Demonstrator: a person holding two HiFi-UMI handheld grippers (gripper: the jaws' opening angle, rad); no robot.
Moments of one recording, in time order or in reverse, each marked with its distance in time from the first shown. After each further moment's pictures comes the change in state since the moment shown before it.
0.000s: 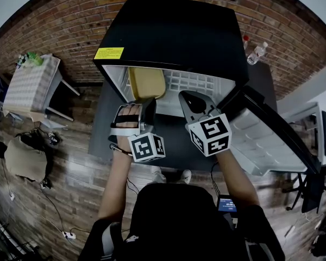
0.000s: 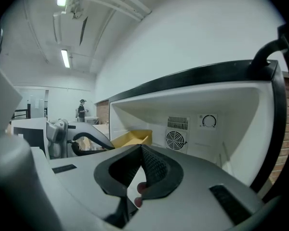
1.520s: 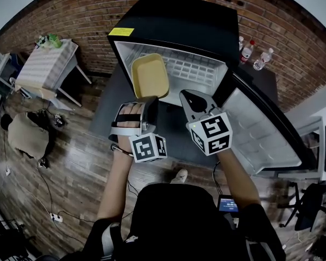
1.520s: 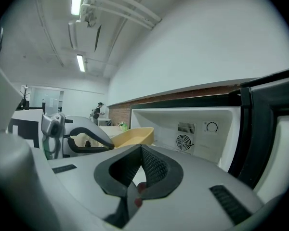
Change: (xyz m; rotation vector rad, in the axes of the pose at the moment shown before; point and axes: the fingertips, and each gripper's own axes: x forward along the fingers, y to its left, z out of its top) left arm -0.096 -0.022 0.045 -0.022 0.098 0.087; right arm -0.081 0.043 -0.001 -0.068 -0.051 0.129
